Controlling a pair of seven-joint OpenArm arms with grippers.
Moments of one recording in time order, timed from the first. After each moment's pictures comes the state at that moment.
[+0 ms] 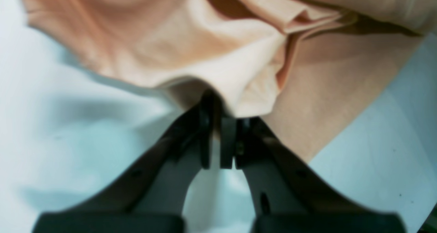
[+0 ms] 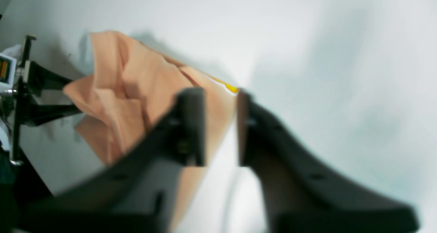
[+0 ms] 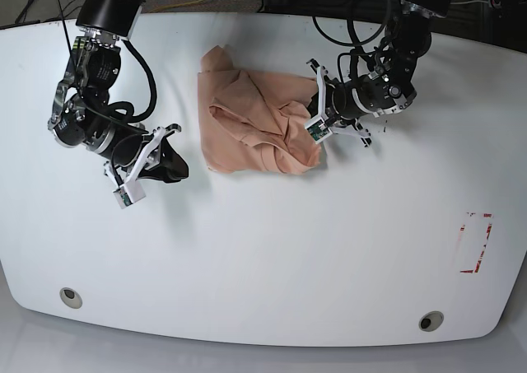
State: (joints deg) left arm 5.4 -13.7 15.8 95.4 -6.0 -37.1 42.0; right arm 1.7 11.8 19.1 99.8 47.3 38.0 -70.8
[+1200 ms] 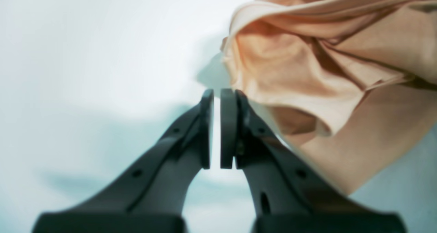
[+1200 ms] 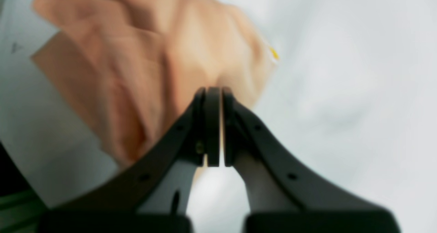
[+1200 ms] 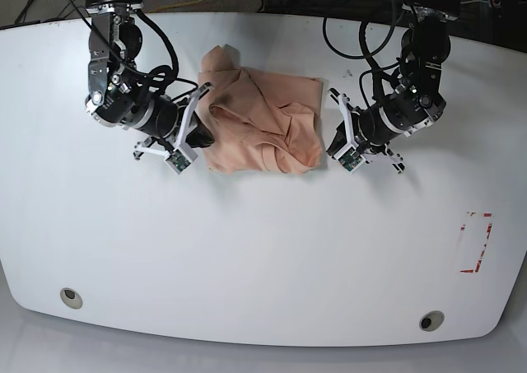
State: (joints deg) left arm 4.4 -13.3 5.5 102.3 -6.0 -37.2 41.8; right arm -6.3 13.9 2.5 106.9 28.5 37.9 -61.3
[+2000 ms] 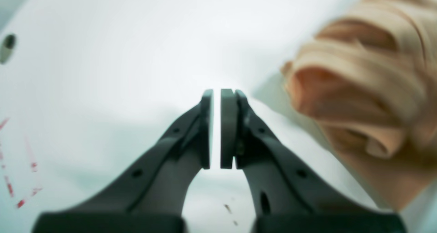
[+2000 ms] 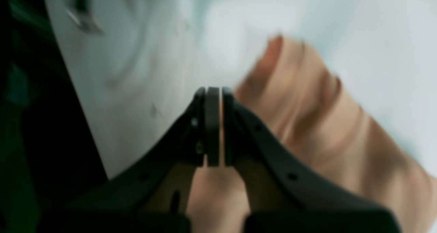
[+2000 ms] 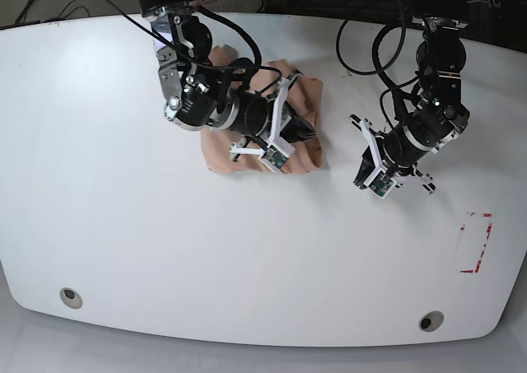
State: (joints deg) left arm 1.5 -13.4 -2.2 104.7 -6.2 -37.5 41.6; right arm -2.1 1.0 -14.6 105.8 27.9 34.2 -60.8
